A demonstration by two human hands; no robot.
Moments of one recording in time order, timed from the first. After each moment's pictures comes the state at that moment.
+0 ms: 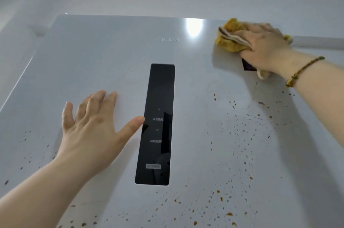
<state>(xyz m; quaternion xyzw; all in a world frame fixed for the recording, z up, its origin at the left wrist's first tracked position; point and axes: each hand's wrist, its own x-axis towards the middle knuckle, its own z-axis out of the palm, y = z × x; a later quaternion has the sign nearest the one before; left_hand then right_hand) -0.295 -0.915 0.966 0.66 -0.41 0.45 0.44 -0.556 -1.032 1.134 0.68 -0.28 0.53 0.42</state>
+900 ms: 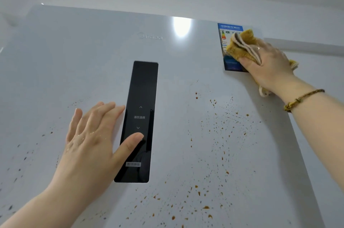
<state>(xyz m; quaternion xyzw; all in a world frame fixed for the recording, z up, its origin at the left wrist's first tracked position) -0.301 -0.945 0.937 0.45 -0.51 0.52 0.52 -0.588 -1.067 1.102 0.65 -0.28 0.63 0.33</state>
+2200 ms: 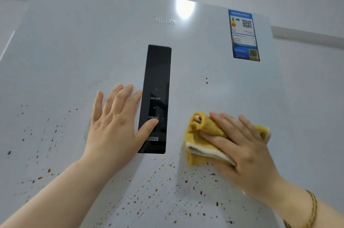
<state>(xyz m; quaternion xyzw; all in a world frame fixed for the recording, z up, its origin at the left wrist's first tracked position) -0.302 -0.936 0.932 0.50 -0.52 0.49 0.49 -0.524 -1.045 0.914 0.71 -0.10 0.51 0.47</state>
